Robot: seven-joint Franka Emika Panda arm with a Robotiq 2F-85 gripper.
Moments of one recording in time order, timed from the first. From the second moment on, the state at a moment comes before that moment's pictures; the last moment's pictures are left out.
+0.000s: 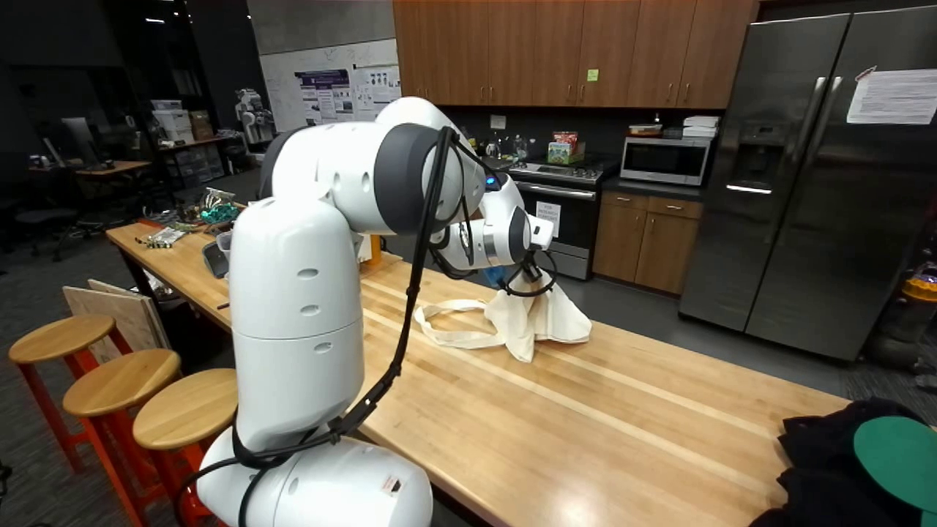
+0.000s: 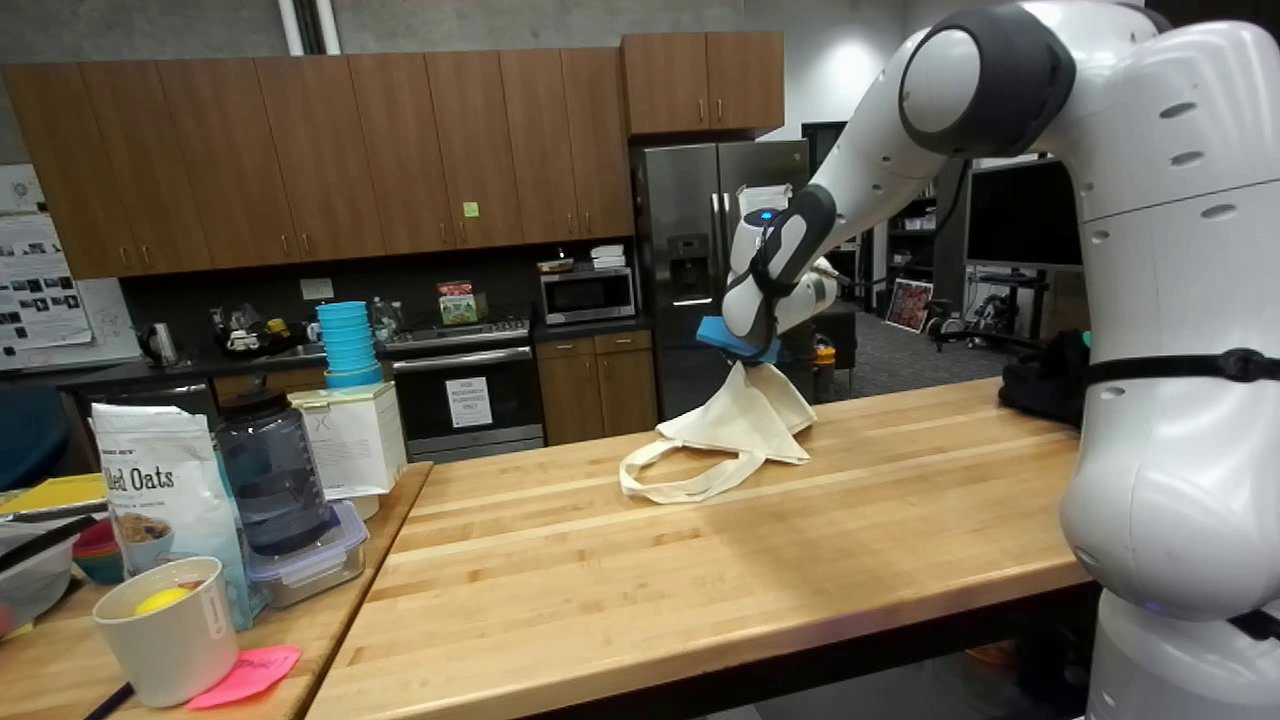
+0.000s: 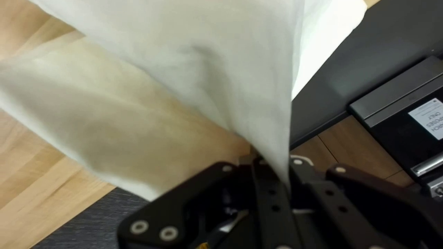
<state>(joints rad) 0.23 0.20 -0.16 -2.08 -0.27 2.86 1.06</state>
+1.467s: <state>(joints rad) 0.18 0.20 -0.25 -2.08 -0.25 2.90 1.11</state>
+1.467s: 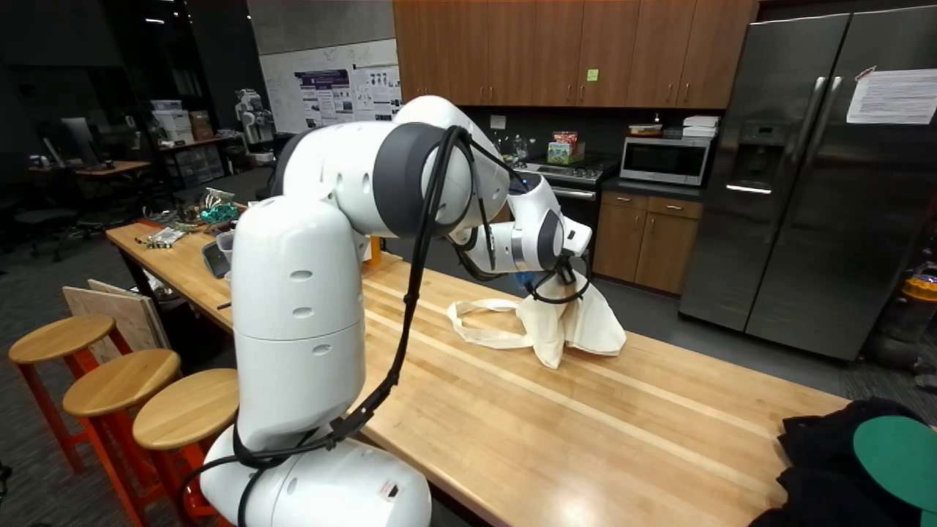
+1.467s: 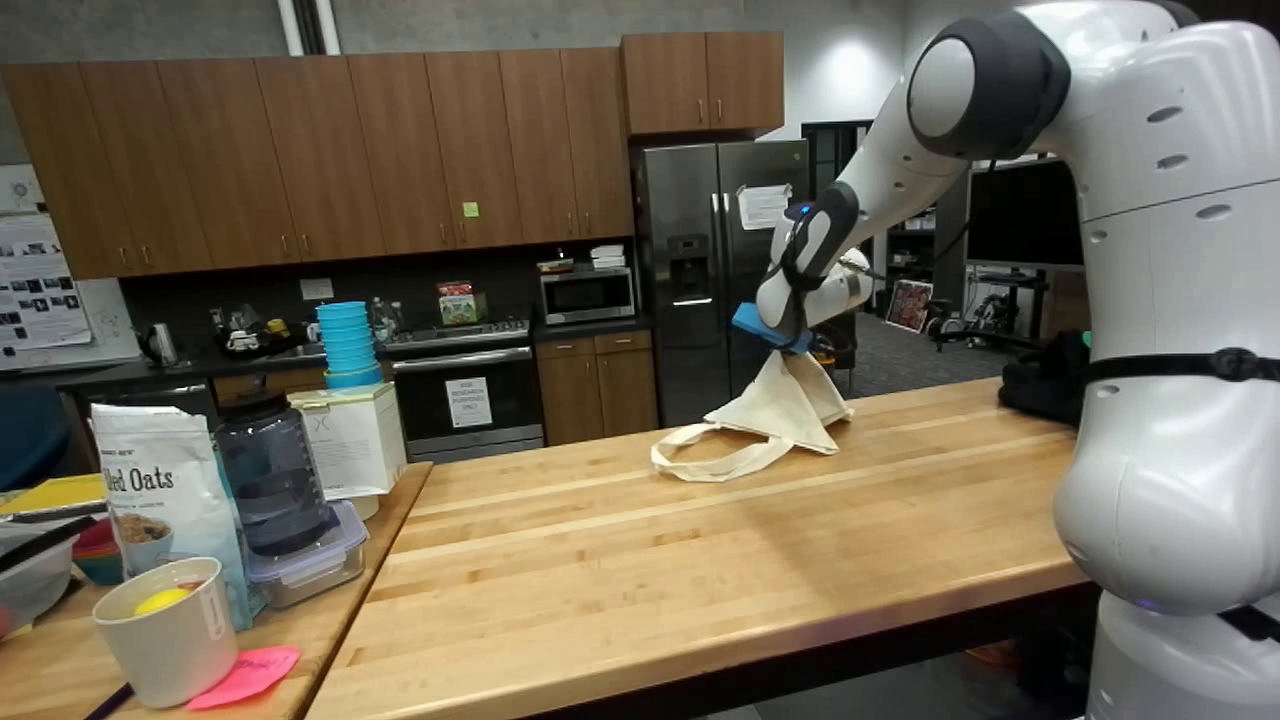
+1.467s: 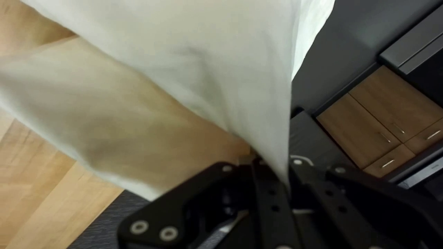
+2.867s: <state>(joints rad) 0.11 0.20 -0.24 -2.08 -0.07 2.91 1.10</state>
